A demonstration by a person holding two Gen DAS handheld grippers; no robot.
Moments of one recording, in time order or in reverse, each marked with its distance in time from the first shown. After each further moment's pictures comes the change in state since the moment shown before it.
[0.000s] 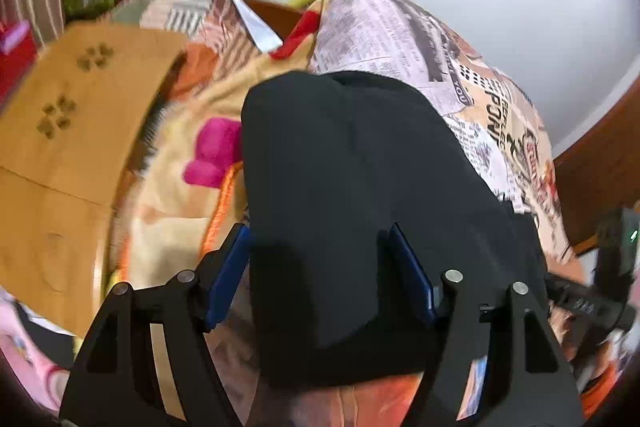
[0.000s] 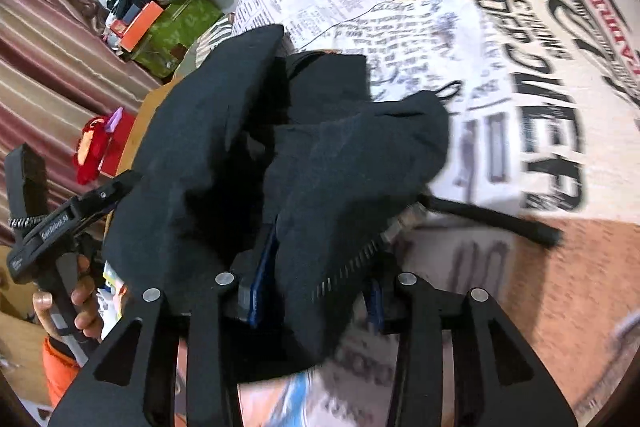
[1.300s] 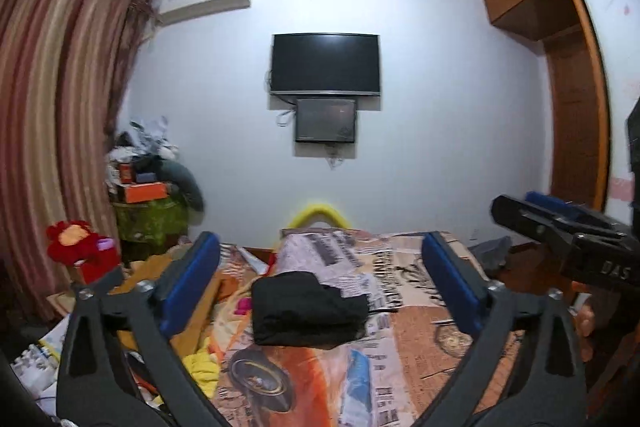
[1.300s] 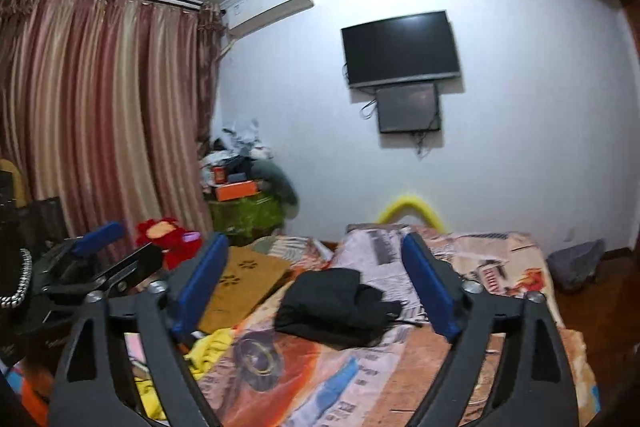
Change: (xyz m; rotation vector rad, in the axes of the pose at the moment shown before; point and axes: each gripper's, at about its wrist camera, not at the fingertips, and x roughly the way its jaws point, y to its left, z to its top) left arm -0.413 -0.182 -0.259 0.277 -0.878 0.095; right arm -0.323 0.179 -0.223 -0.458 -0.925 -0.076
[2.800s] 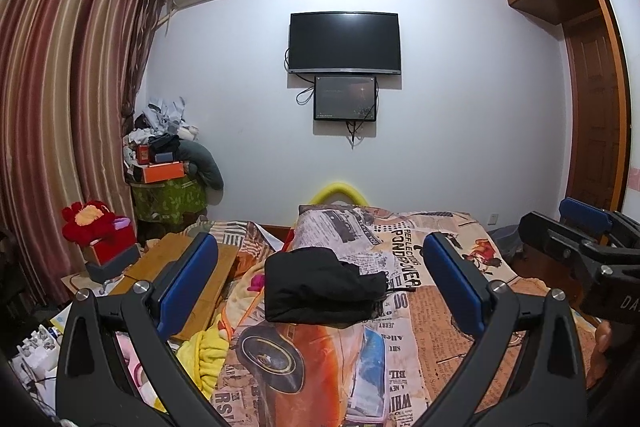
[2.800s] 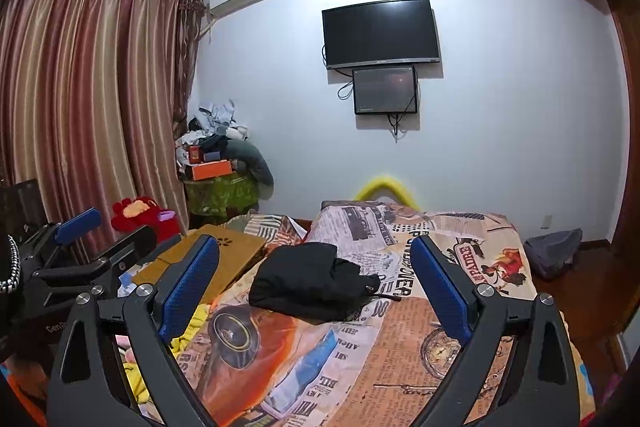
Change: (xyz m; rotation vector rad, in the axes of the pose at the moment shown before) left arm 0.013 -0.005 -0.028 -0.017 0.070 0.053; right arm -0.016 0.002 -0.014 -0.010 0.076 -0.077
